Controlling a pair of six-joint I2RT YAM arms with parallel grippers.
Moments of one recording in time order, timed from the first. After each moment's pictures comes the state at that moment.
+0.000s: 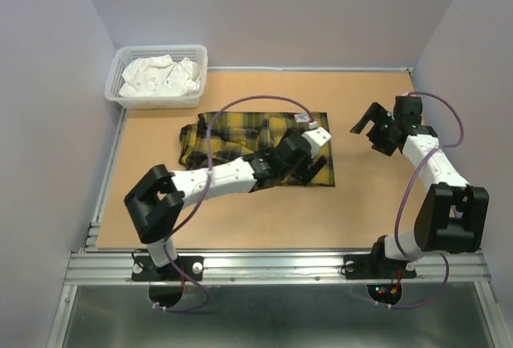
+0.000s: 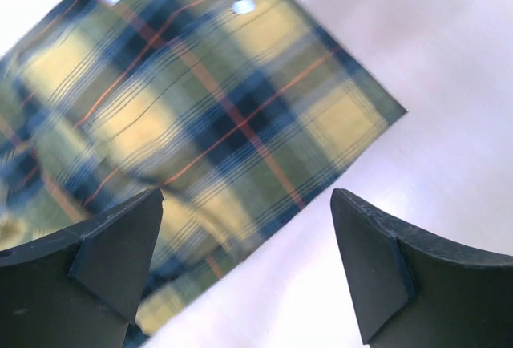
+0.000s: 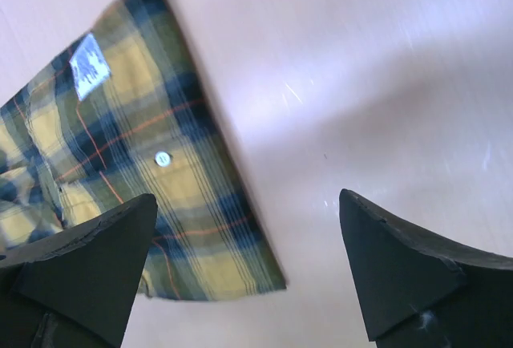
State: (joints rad) left arm -1.03 1.65 1.18 -0.12 -0.25 -0.08; right arm -0.08 1.43 1.04 -0.43 -0.20 0.54
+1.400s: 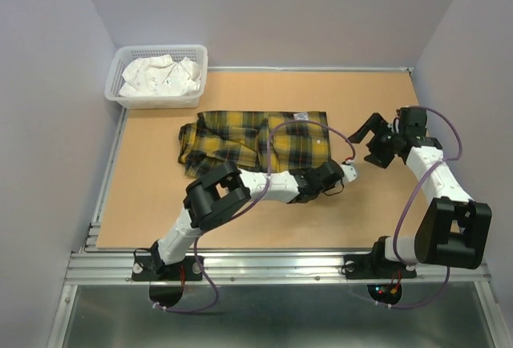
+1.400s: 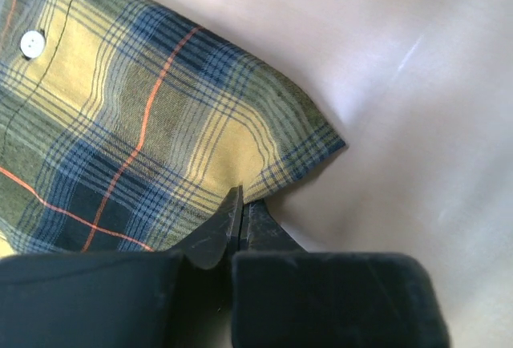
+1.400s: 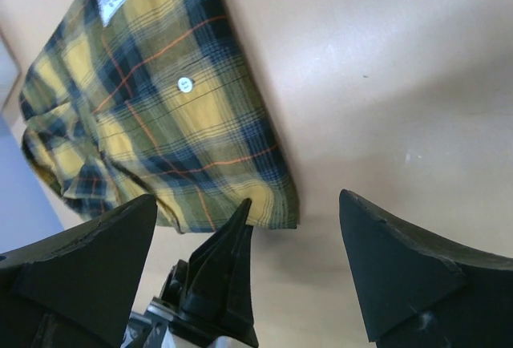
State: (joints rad) left arm -1.18 2.15 1.46 -0.10 -0.38 0.23; right arm -0.15 1.32 0.92 -0.49 -0.40 0.61
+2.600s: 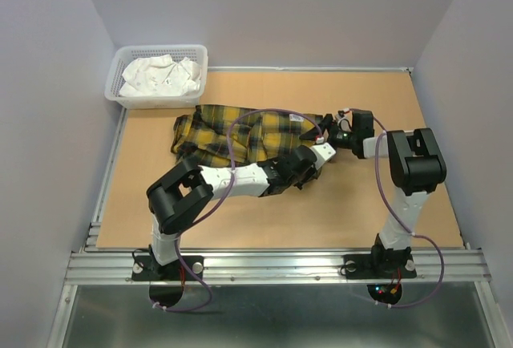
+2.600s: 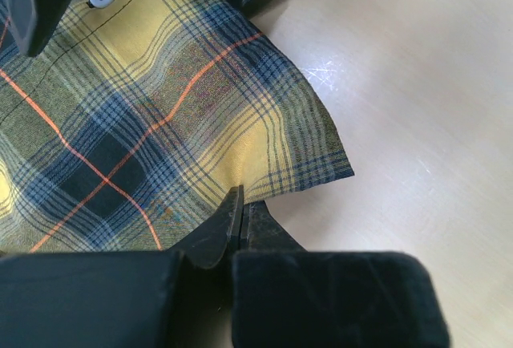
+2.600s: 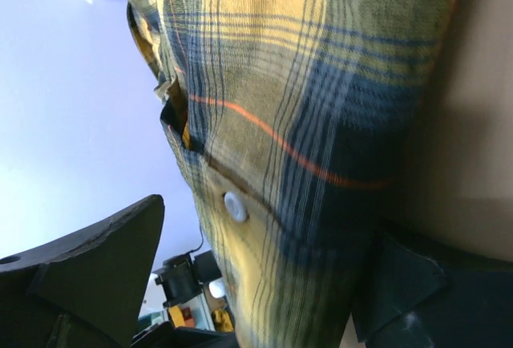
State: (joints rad) left arm -1.07 1.86 1.18 0.00 -0.22 0.00; right arm 0.07 1.96 0.93 0.34 -0.85 0.92
